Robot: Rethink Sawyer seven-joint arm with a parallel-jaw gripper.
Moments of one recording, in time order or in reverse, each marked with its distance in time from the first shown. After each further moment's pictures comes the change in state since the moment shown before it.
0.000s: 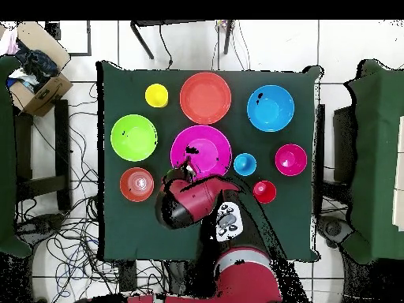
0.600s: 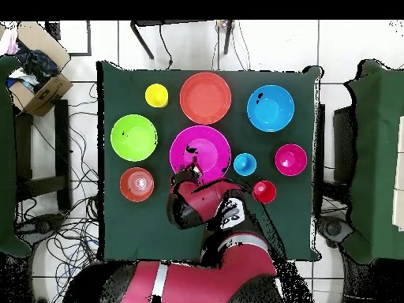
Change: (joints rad) arm 0.009 0.127 -0.073 -0.050 -0.002 -0.147 0.000
